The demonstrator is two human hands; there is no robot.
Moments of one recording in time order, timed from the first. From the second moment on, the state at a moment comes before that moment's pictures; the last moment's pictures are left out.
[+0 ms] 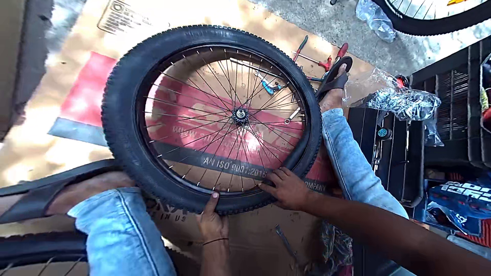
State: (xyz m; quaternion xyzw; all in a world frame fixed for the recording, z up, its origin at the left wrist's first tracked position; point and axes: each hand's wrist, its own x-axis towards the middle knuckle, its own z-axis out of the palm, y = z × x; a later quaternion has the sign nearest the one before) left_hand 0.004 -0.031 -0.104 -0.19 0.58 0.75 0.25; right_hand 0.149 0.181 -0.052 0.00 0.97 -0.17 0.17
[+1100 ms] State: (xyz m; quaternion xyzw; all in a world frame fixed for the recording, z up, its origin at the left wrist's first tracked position) left_hand 0.035 -0.002 -0.116 -0.31 0.58 0.72 0.20; right_hand 0.165 0.188 -0.026 0.05 0.94 -0.22 0.25
